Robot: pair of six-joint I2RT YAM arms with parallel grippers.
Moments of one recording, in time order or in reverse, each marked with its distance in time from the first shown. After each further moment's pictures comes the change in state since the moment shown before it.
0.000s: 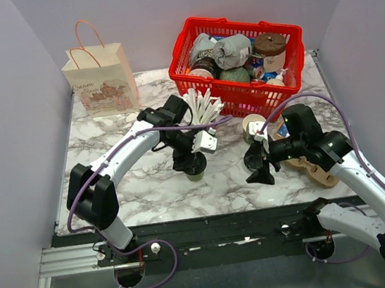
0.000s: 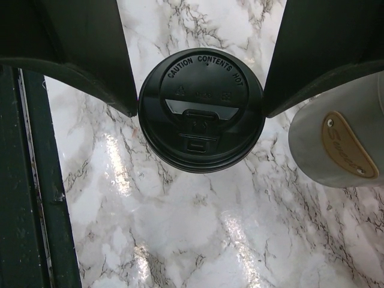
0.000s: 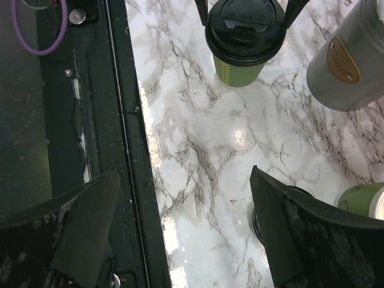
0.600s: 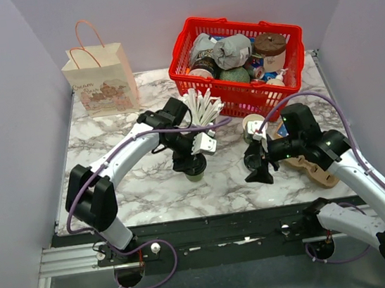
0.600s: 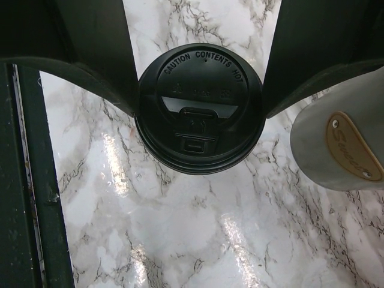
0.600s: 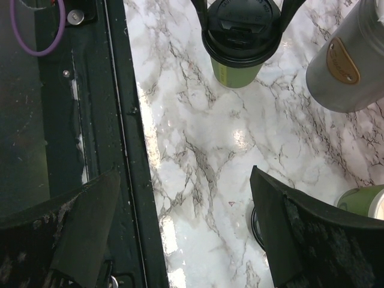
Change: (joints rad) left arm 0.000 -0.010 -0.041 0.042 -0.012 -0.008; right arm 0.000 0.018 0.000 0.015 -0.001 0.000
